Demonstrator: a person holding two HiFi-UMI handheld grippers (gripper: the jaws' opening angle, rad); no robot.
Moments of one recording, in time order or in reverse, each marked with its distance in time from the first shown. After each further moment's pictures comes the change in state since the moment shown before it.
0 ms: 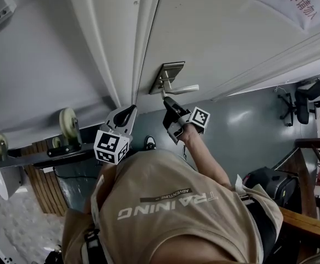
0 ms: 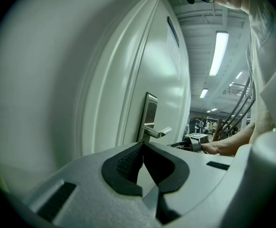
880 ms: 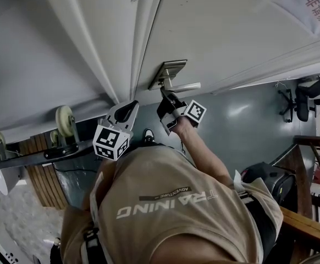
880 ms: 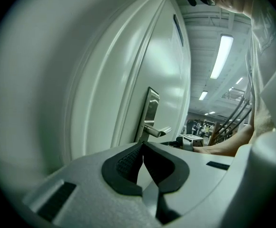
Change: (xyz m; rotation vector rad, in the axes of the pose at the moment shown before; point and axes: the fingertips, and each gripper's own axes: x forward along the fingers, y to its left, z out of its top) left arm 0.019 0.002 -0.006 -0.051 0.028 -0.037; right arm 0.034 0.009 0.014 -0.023 -0.077 0.081
